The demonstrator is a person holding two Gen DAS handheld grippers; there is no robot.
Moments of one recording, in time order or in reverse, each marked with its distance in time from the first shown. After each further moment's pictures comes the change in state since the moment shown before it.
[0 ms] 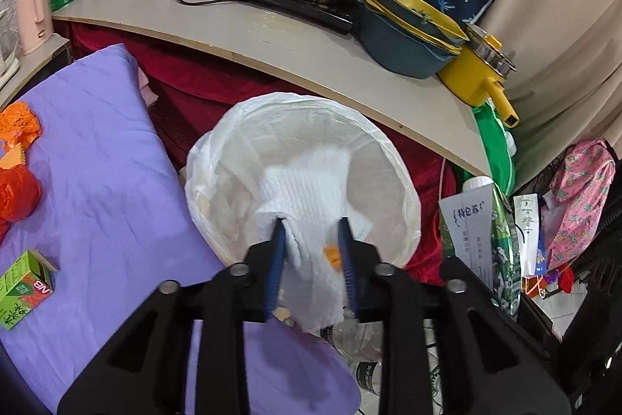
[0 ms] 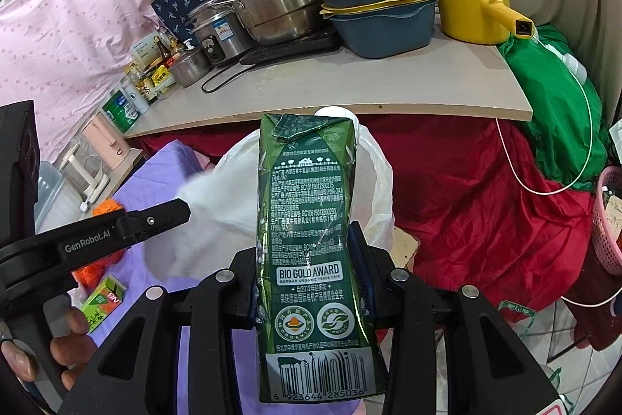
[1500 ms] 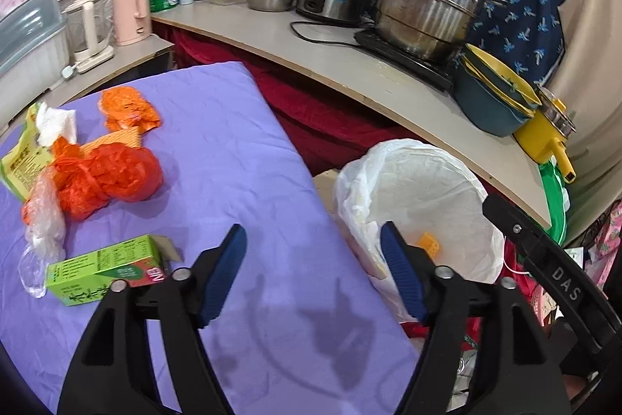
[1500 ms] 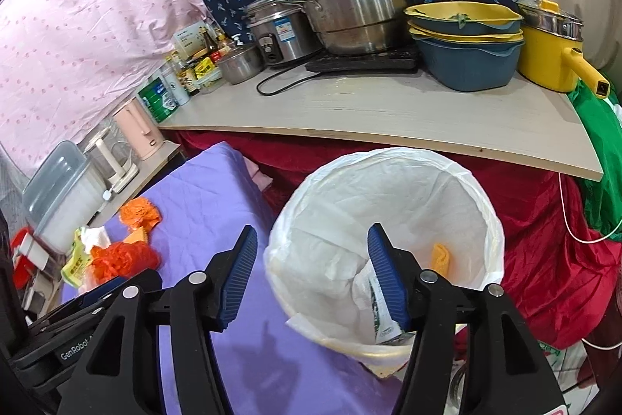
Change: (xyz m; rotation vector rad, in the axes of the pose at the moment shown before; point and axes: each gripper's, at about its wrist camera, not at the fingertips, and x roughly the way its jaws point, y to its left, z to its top) left arm -0.067 0.094 -0.024 -0.147 -0.171 0.233; right arm 0.028 0.101 0.024 -0.123 -0.031 0.098
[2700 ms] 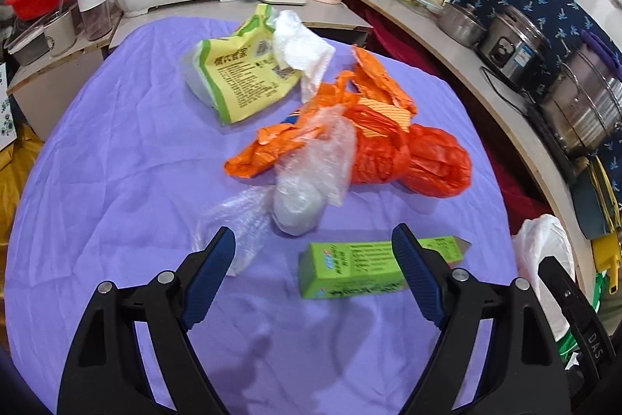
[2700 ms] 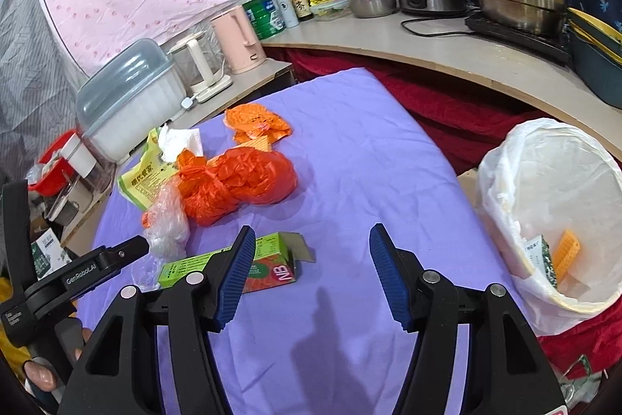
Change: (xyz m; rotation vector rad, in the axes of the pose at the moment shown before) left arm -0.046 0.255 -0.046 -0.419 0.010 0.263; right arm 0.052 0.188 -0.074 -0.245 0.188 0.210
